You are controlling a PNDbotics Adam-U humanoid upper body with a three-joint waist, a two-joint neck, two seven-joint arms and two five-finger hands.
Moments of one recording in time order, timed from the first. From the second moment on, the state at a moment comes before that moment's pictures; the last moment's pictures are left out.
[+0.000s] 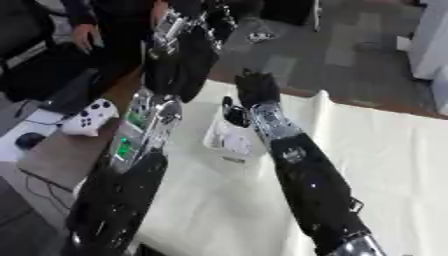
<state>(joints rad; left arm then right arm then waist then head) -0.43 0.02 -0.11 -1.82 0.25 -0.15 -0.21 -1.02 0.21 0.18 -0.70 1.63 0.23 0.12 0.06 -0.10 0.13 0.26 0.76</state>
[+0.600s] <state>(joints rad) -0.43 0.02 -0.11 -1.82 0.25 -0.15 -0.22 -0.78 0.09 0.16 -1.19 1.63 0.44 -0.24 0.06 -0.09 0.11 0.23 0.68</state>
